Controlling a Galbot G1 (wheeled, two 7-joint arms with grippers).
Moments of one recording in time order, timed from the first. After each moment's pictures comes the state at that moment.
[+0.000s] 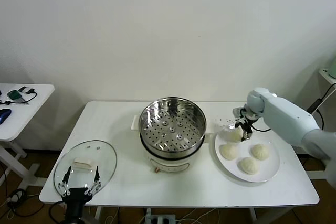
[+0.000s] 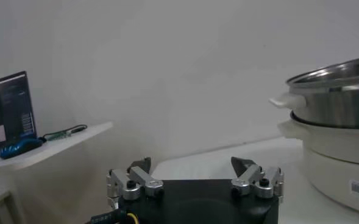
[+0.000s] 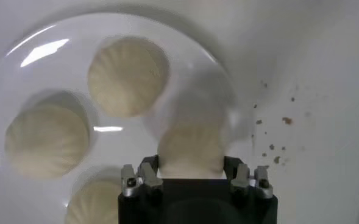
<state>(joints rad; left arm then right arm) 1.77 -1.52 -0.70 -2.00 0.10 -0.18 -0.08 0.34 0.97 -1.08 0.83 -0.10 0.13 -1.16</state>
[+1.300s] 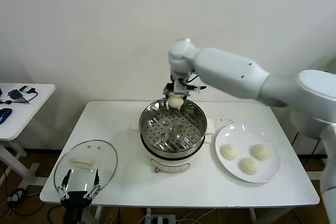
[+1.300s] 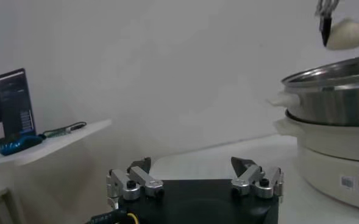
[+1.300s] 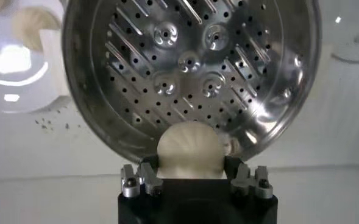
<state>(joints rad) 1.81 -1.50 -0.70 -2.03 0.08 -0.17 -0.08 0.45 1.36 -1.12 1.05 -0.60 0.63 -1.13</state>
